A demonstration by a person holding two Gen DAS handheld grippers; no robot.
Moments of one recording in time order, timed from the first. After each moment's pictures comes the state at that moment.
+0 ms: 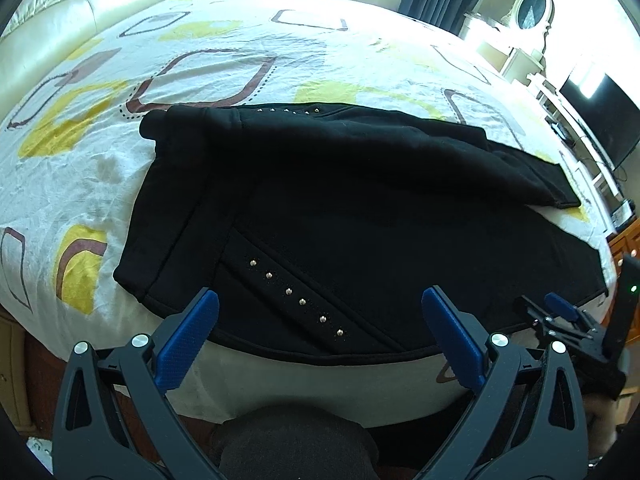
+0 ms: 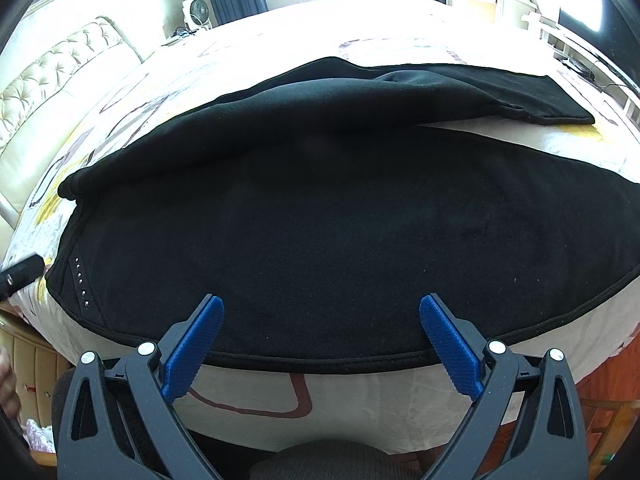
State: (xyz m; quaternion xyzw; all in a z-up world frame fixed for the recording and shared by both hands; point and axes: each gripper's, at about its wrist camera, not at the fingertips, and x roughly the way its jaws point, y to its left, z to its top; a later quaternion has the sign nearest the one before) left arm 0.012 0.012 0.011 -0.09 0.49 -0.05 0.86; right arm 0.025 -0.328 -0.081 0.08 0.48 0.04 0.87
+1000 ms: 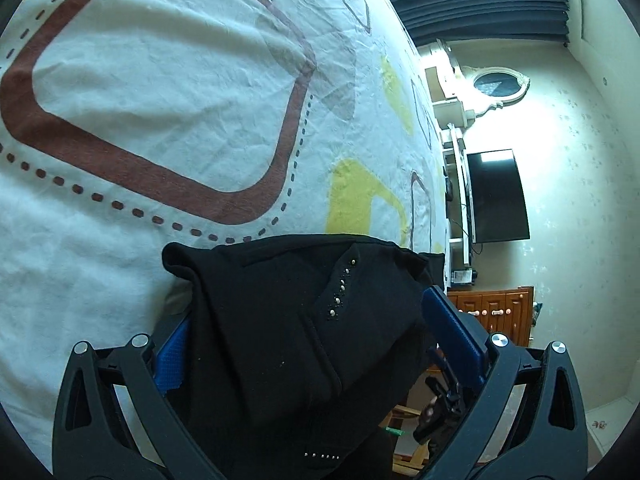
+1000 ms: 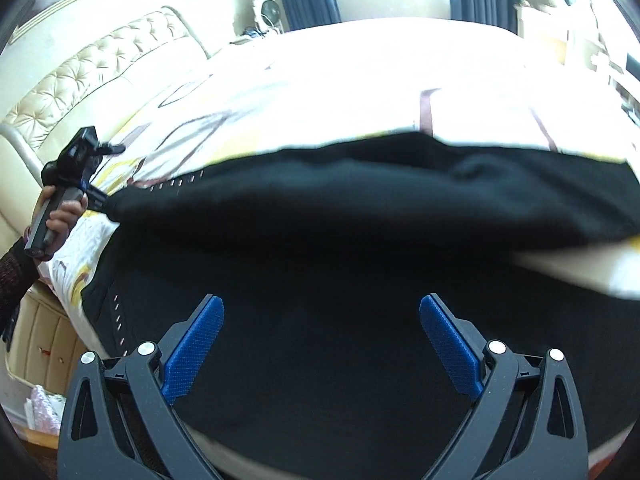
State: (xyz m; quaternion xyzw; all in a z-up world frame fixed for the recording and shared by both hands) left arm 0.250 0.178 -0.060 -0.38 0.56 -0.25 0.69; right arm 0.118 -0.317 -0.040 0.04 0.44 0.17 0.88
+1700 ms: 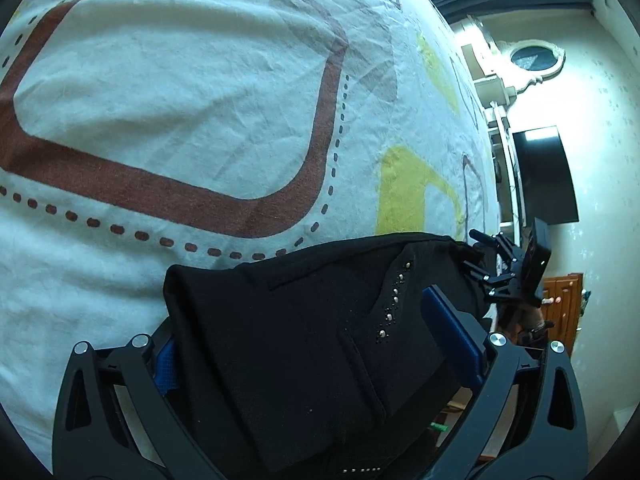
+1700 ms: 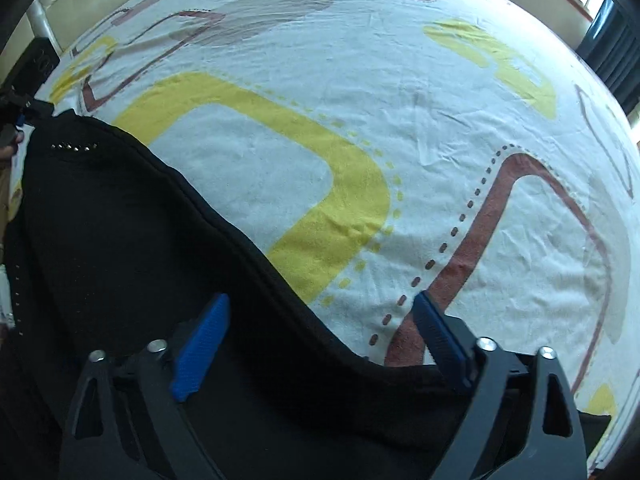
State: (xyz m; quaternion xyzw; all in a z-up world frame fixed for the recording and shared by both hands) left arm 0.265 0.156 -0.072 -0.29 0.60 -0.20 0.72; right arm 0.325 -0.288 -0.086 -0.18 0.56 0.29 0.75
